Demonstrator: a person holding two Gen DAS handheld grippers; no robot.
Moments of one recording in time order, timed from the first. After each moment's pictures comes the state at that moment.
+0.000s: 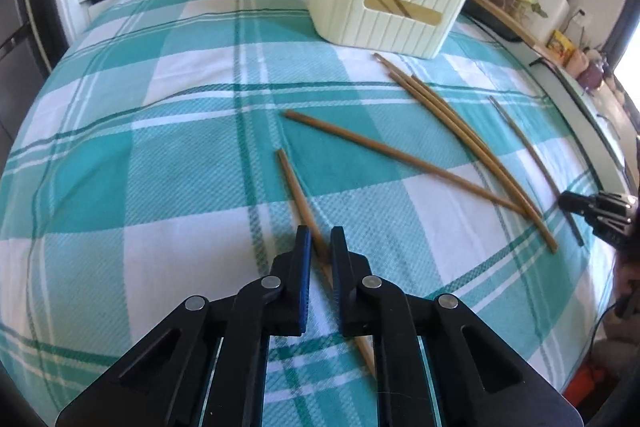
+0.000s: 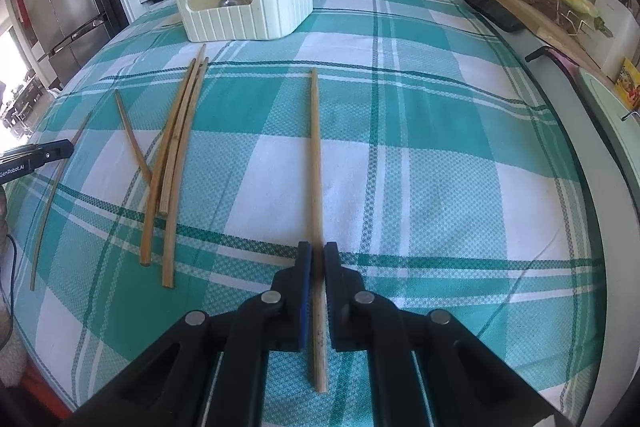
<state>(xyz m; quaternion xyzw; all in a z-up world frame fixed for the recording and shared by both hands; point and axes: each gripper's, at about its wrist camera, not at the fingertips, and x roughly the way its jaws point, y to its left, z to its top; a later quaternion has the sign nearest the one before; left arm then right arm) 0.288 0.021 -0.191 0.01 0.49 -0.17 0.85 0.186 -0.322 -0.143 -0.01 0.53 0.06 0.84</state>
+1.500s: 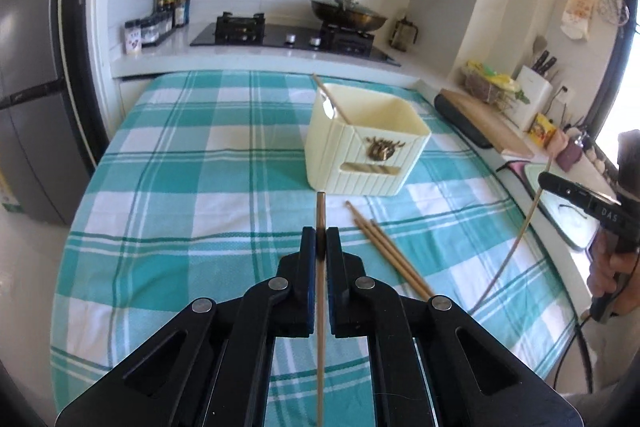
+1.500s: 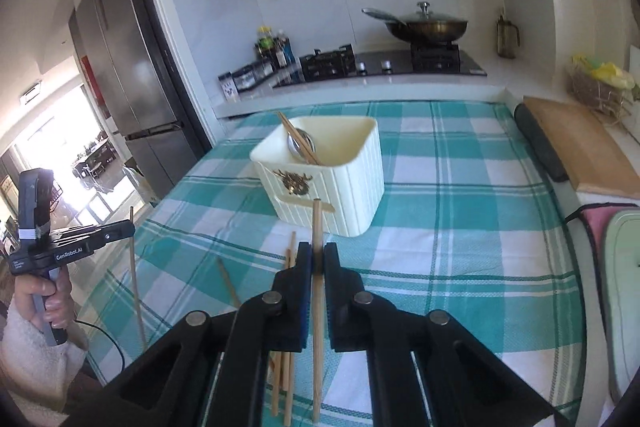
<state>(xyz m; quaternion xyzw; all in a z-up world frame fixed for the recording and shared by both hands) 0.269 0.034 -0.039 -0.04 0.37 -0.16 0.92 0.242 -0.320 0.010 0.07 0.37 0.18 0.91</state>
